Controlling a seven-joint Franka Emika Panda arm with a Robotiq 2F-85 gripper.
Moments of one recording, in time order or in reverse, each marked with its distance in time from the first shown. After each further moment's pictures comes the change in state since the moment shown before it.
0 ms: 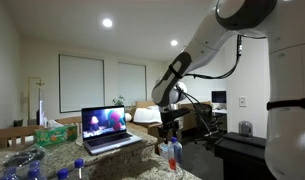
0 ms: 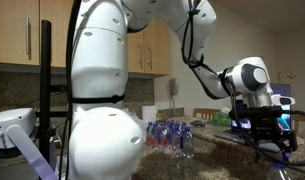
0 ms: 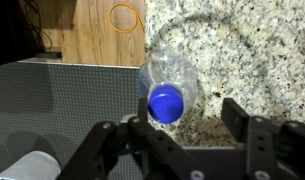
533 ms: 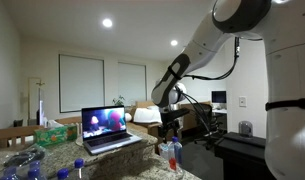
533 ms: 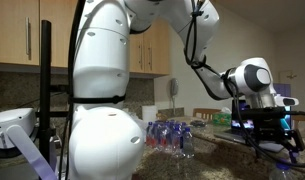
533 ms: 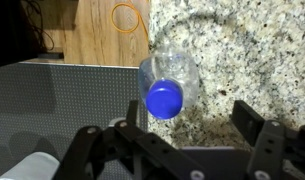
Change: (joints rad) arm -0.001 0.027 -0.009 0.024 -0.002 0.000 0.000
